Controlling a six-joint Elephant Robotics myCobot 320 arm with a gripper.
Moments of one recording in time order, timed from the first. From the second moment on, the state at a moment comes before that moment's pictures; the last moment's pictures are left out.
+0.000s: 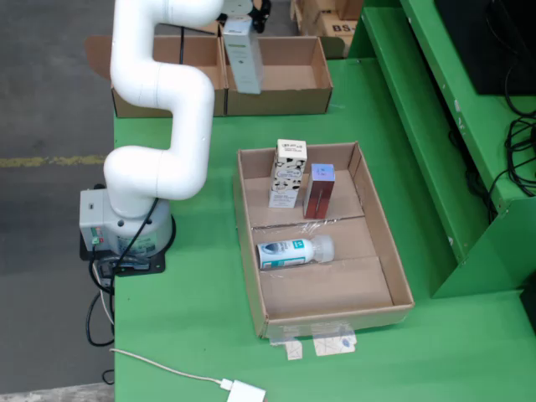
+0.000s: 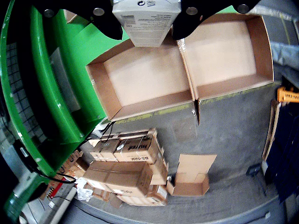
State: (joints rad) arm 1.32 -0.73 -0.03 -0.31 1.28 0.02
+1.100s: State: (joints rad) arm 1.46 -0.93 -0.03 0.00 1.03 -0.12
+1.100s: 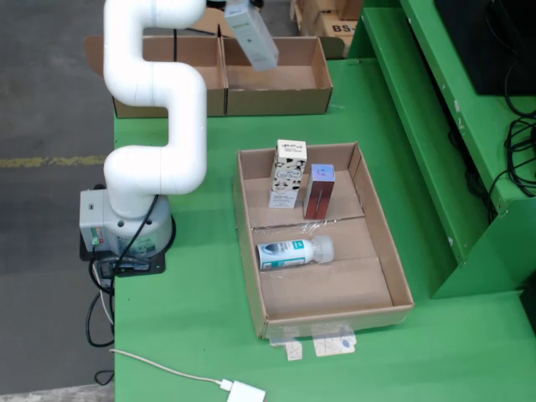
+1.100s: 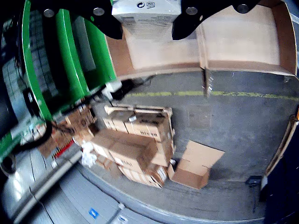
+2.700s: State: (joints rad) arm 1.48 -0.97 -0.03 0.11 1.06 -0.05
